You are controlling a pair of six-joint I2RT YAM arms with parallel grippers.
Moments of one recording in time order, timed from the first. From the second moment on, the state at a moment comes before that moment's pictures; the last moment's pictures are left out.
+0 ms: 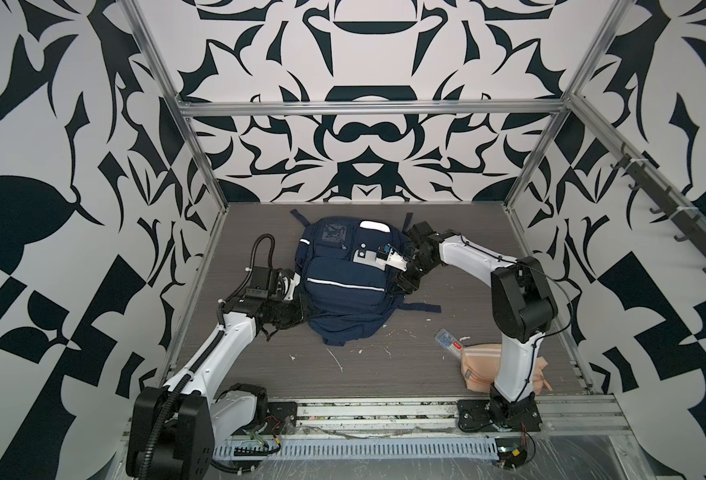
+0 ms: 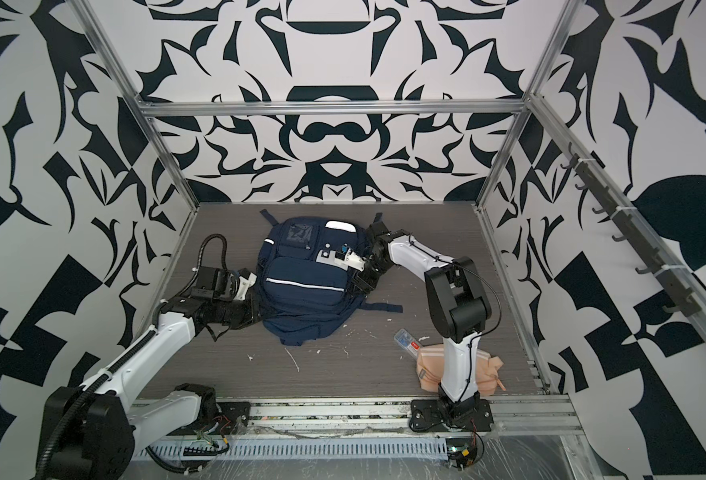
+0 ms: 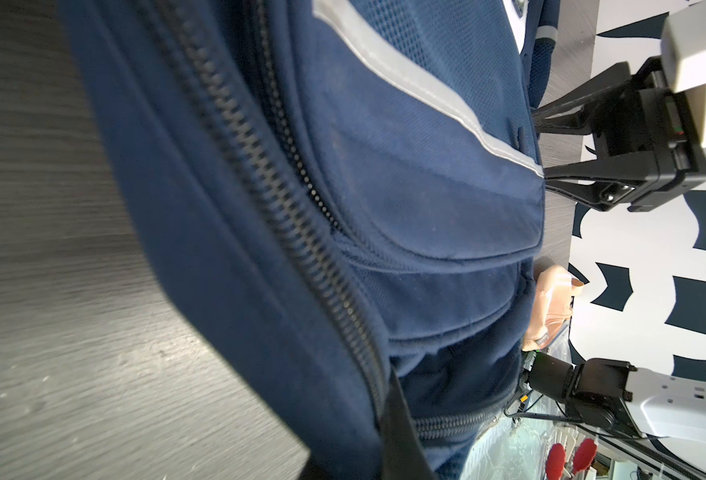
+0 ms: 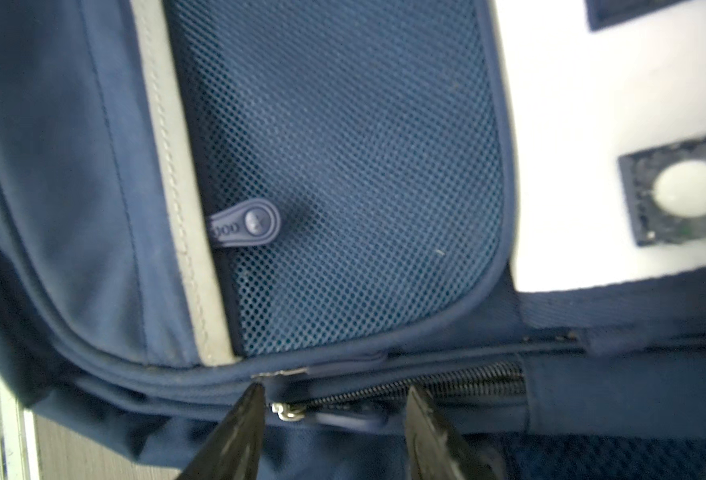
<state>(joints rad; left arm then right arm) -0.21 1.11 0.66 -0.59 0.59 -0.43 0.41 1.95 1.43 -0.82 -0.60 -0.70</state>
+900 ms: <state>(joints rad) -0.21 1.14 0.68 -0.61 0.60 -0.47 0.47 1.85 1.25 -0.79 -0.52 -0.68</state>
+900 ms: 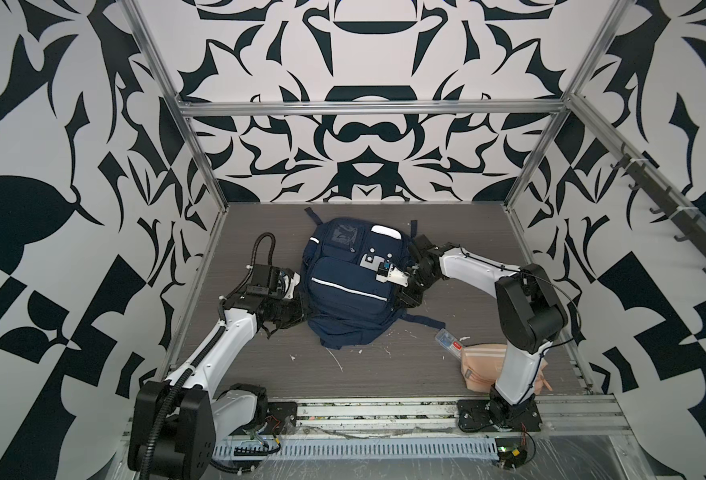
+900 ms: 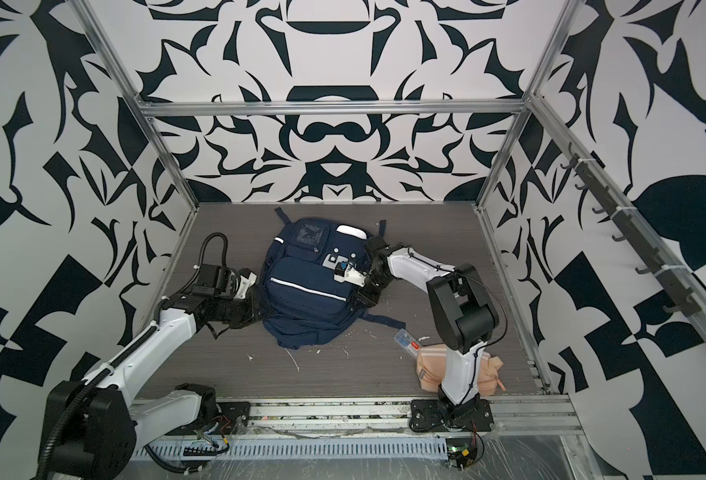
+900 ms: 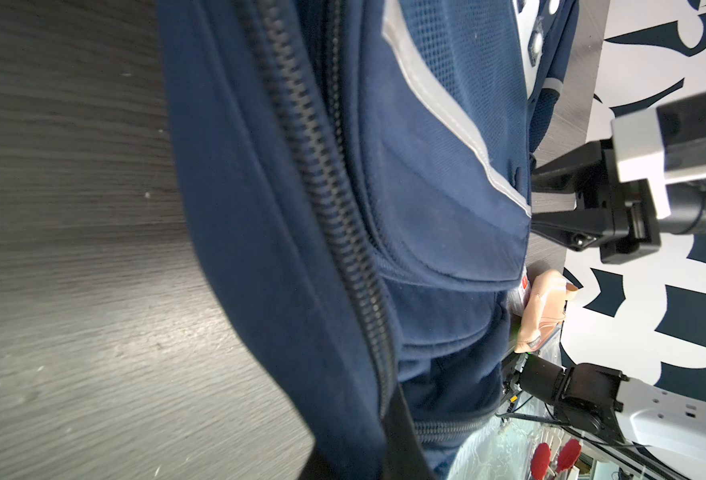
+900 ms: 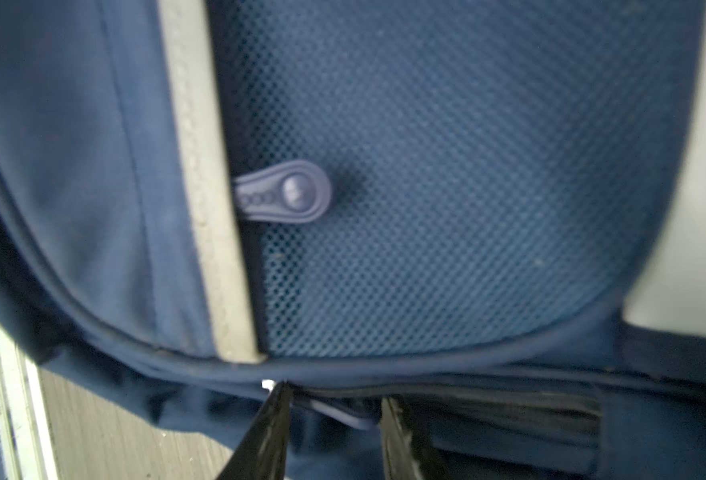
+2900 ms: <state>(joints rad) -0.16 1.10 0.58 -0.44 0.64 -0.65 0.58 1.64 1.08 -0.76 -0.34 -0.56</state>
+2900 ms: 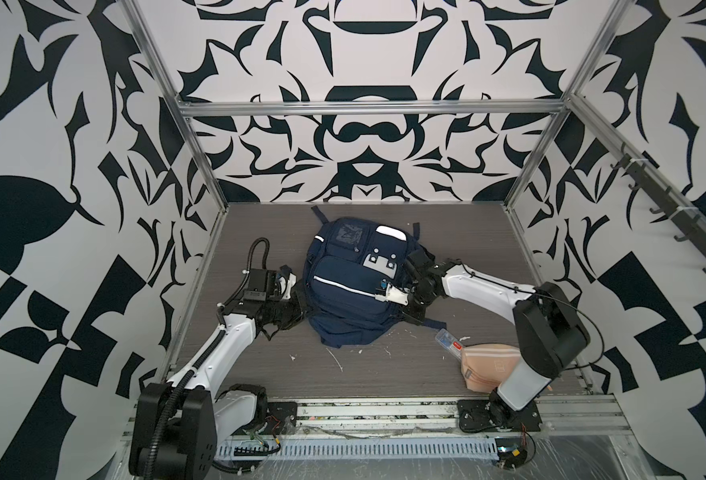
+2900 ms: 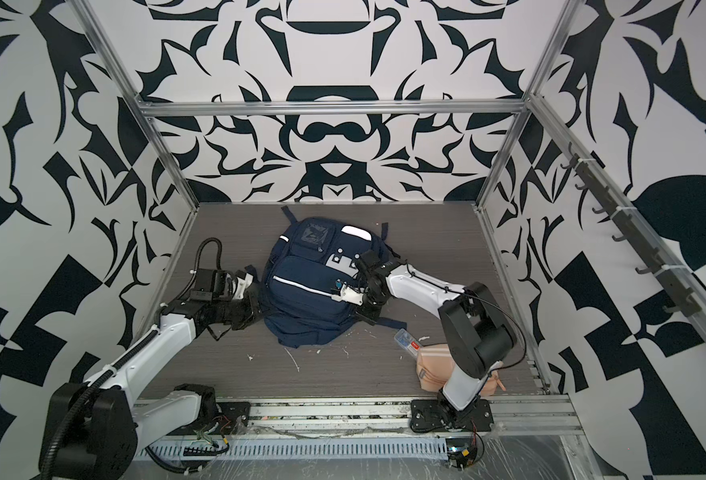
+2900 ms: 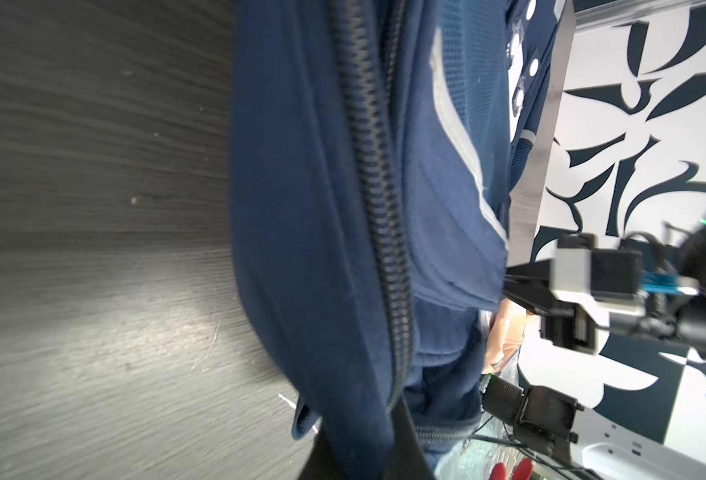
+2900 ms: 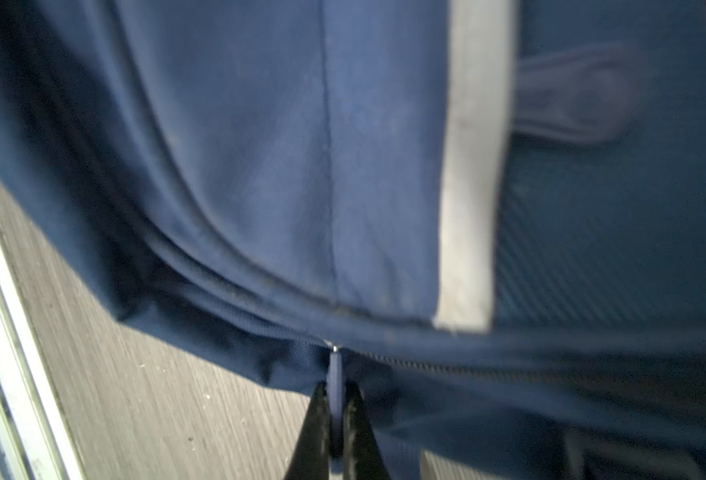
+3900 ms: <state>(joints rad) -0.33 1.14 0.53 -0.09 0.50 -1.14 0.73 1.57 1.10 -0.53 -0.38 -0.15</state>
